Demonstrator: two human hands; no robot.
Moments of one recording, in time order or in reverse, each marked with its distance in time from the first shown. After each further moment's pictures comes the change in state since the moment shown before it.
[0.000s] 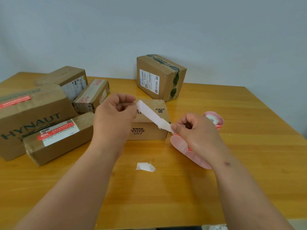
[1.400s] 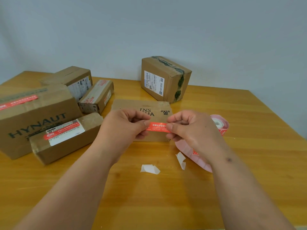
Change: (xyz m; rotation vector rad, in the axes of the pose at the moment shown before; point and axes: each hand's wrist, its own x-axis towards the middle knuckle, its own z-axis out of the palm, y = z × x) left_hand 0.004 -0.009 -0.014 0.021 -0.295 -0.130; right_hand 0.005 -0.026 0.008 0.295 -0.136 0.033
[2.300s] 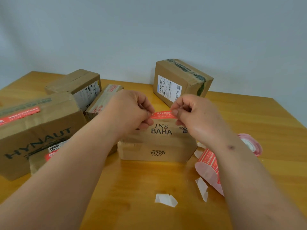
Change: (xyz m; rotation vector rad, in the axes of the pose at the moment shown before) left_hand 0.077 0.041 -0.031 0.328 -0.048 -0.070; right_hand 0.083 -0.034 0.023 -0.388 0.036 -0.190
